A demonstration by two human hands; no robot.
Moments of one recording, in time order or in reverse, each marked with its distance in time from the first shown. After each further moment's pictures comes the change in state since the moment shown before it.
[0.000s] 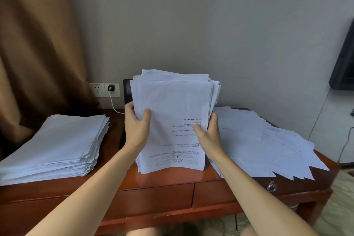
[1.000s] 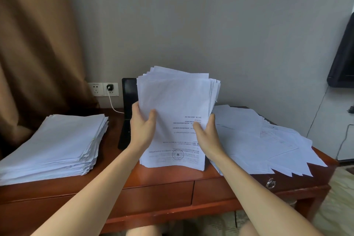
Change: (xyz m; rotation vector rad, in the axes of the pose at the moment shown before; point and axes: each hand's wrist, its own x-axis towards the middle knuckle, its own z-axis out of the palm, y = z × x) left_hand -0.004 -0.003 0.012 0.072 -0.046 -0.037; right_hand -0.006 0.001 -0.001 -0.079 -0.029 0.010
